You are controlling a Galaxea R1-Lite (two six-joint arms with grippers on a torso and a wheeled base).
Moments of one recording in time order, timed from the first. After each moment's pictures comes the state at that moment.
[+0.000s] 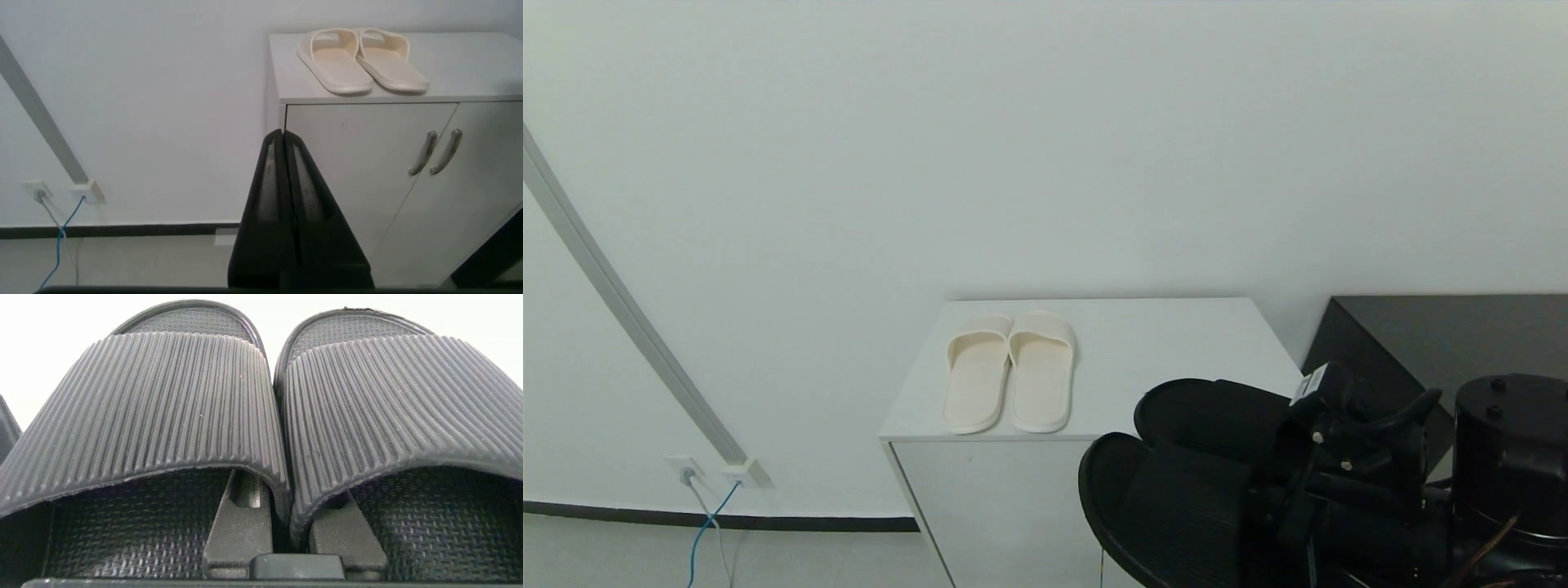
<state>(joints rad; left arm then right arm) 0.00 0.00 0.00 0.00 0.01 0.00 0.79 1.48 -0.44 -0.76 0.08 -0.06</state>
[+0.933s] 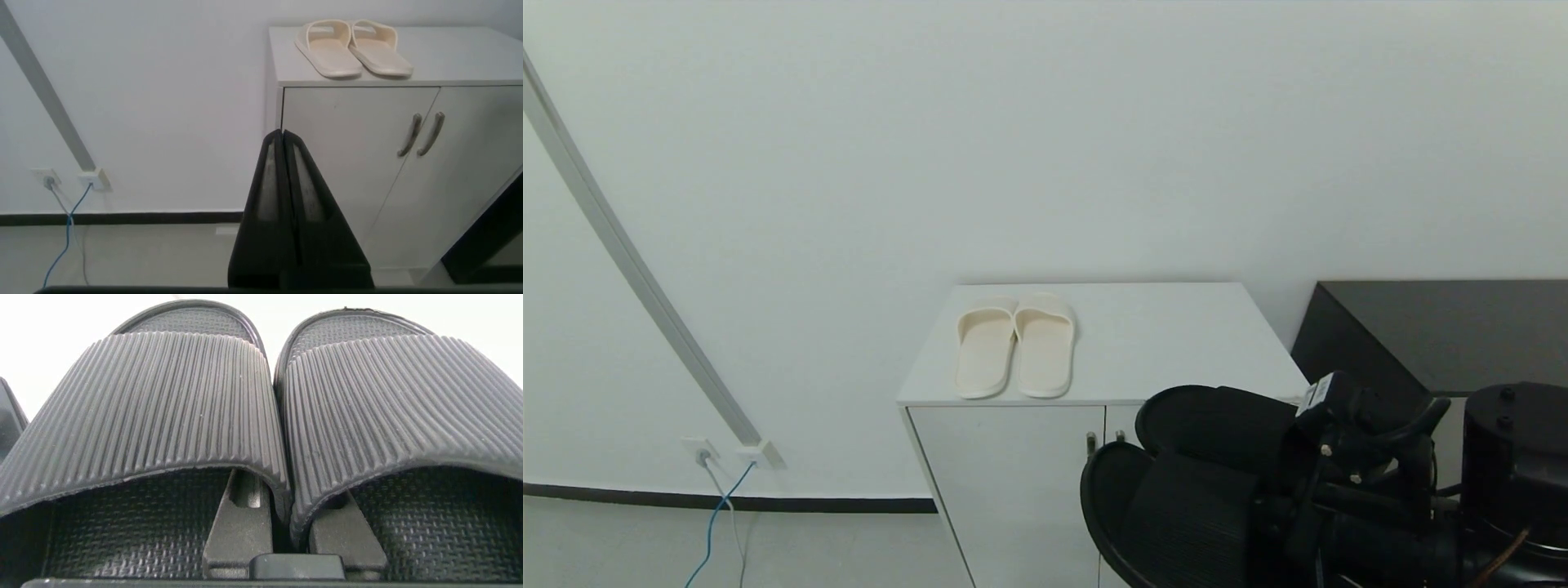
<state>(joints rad) 0.00 0.00 0.00 0.00 0.02 0.00 0.80 1.47 -0.42 -0.76 0.09 -0.06</state>
